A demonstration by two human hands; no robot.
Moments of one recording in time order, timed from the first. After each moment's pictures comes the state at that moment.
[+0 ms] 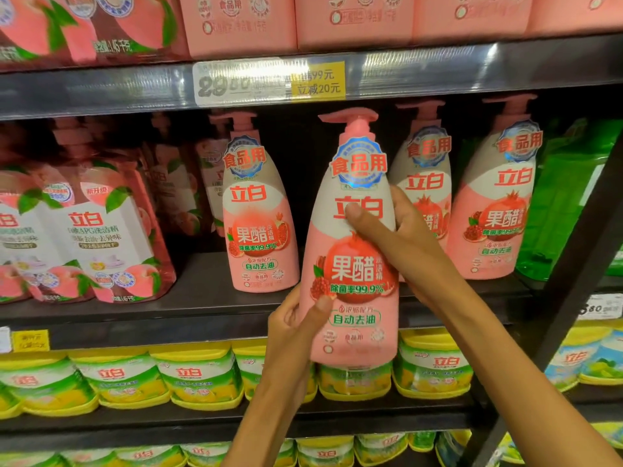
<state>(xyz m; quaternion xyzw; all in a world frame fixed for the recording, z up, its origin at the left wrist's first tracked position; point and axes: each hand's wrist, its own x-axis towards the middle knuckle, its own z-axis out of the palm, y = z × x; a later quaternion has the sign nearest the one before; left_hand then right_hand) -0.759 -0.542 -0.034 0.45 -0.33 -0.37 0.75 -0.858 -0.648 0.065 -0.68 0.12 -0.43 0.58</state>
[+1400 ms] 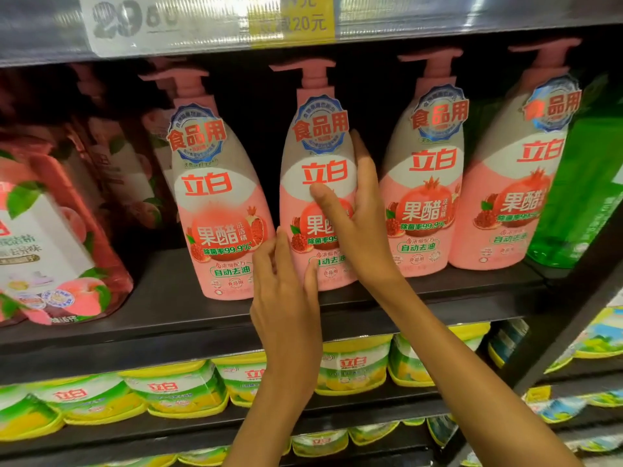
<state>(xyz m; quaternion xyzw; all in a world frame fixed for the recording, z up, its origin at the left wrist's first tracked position) -0.745 -0.601 -0.028 0.76 -0.40 0.21 0.47 -0.784 -0.702 0.023 -0.70 0.17 -0.54 0.44</state>
